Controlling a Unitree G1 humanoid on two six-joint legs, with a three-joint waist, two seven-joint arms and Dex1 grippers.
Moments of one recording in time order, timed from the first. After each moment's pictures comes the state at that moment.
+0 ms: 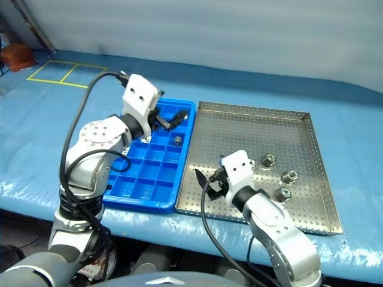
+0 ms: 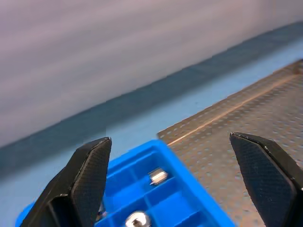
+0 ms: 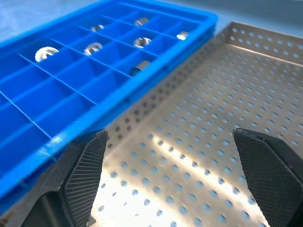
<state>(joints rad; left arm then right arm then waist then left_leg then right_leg) -0.63 0.32 -0.20 -0.34 -0.09 0.89 -0.60 0.14 -0.31 0.11 -0.86 0.32 0.89 0.20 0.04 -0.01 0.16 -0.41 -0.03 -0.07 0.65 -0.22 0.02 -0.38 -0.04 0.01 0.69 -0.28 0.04</state>
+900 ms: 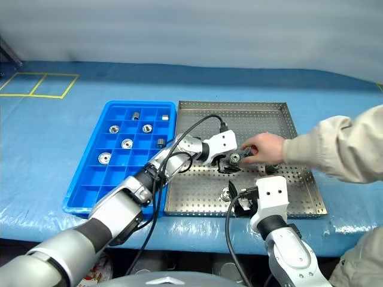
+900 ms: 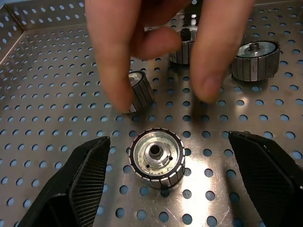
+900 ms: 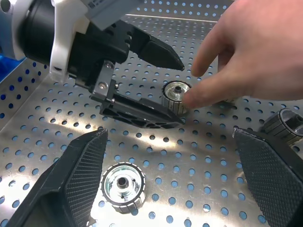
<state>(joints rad) -0.92 -0.04 -0.52 0.76 0.10 0.18 -0.82 0.45 -0.24 0.04 -1.00 0.25 0.78 0.04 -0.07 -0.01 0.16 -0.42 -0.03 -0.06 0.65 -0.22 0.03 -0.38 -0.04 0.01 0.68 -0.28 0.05</state>
